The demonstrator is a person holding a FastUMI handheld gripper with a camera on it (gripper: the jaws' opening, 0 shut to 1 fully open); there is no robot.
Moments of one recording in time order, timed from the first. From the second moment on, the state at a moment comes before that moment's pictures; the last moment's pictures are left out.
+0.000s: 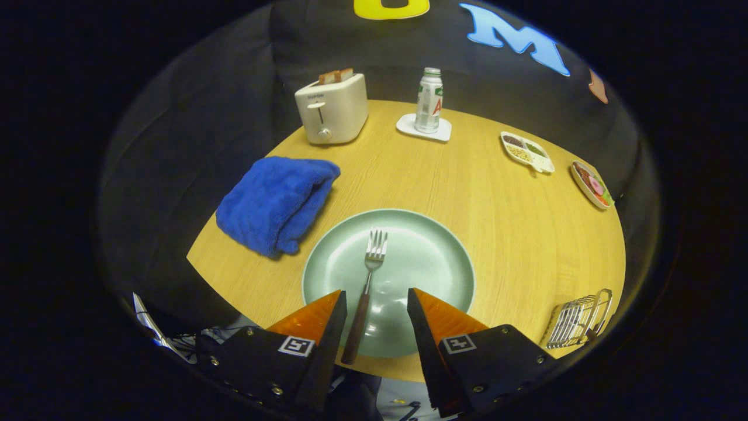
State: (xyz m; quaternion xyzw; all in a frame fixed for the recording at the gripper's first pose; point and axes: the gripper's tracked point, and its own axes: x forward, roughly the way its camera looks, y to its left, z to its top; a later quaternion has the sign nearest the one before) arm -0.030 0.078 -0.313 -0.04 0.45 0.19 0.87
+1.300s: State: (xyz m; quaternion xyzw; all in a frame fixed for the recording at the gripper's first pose) arm -0.028 0.060 -0.341 0.00 0.51 0.14 0.85
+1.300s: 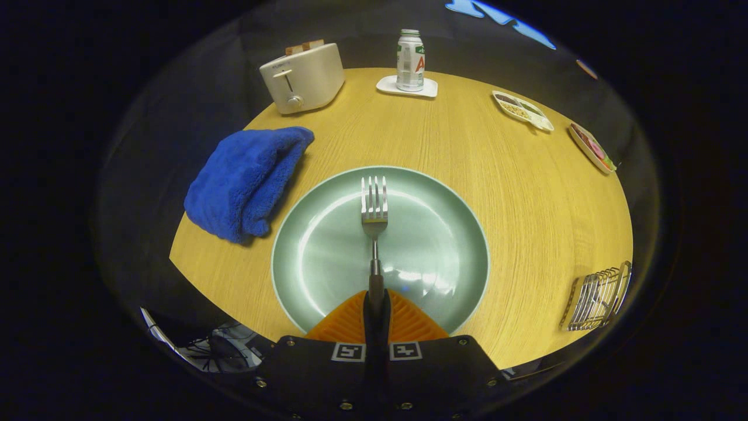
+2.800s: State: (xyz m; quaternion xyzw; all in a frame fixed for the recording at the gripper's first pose) arm -0.127 -0.231 -0.285 0.08 0.53 -0.08 0.84
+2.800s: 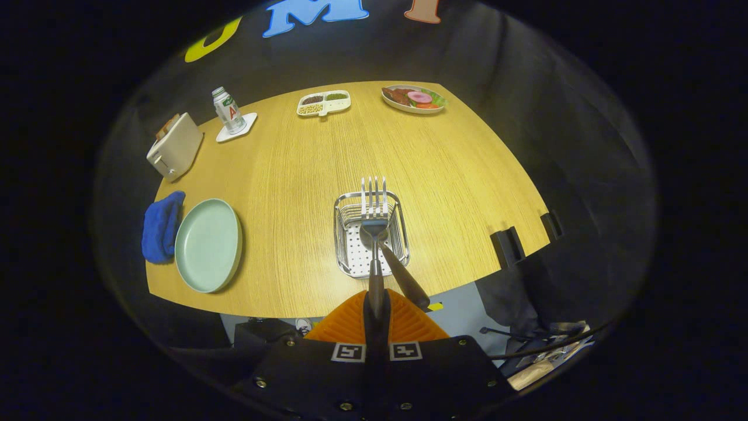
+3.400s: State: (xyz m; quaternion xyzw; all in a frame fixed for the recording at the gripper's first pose) arm -0.135 -0.228 -0.294 0.08 0.56 -0.07 0.82
